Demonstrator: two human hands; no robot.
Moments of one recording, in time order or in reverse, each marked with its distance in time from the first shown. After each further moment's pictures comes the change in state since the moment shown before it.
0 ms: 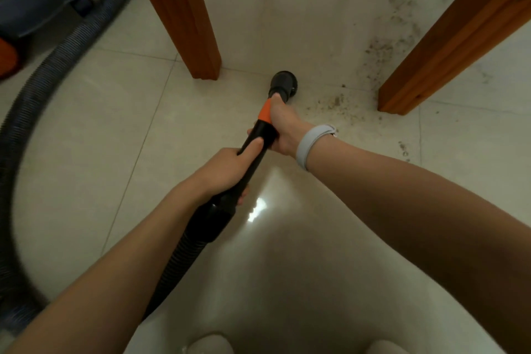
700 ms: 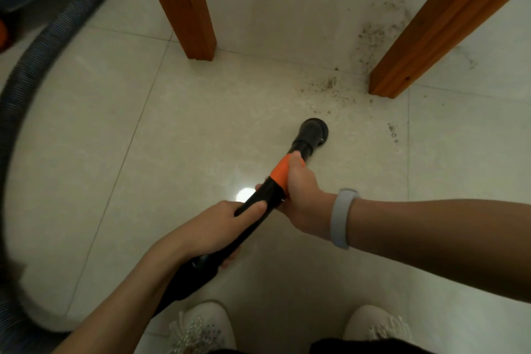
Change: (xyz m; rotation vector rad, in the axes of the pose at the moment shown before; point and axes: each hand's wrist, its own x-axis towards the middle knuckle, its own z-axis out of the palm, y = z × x) left_hand -0.079 -0.060 0.033 0.149 -0.269 -0.053; right_hand -0.075 0.109 -0.046 0.191 0.107 0.124
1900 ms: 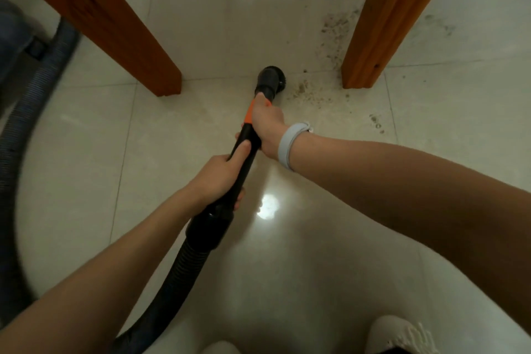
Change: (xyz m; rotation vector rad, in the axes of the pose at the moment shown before) left_hand 0.075 0.085 -0.030 -0.027 0.232 0.016; right_hand 0.070 -0.111 0.037 -0.089 0.028 -0.216
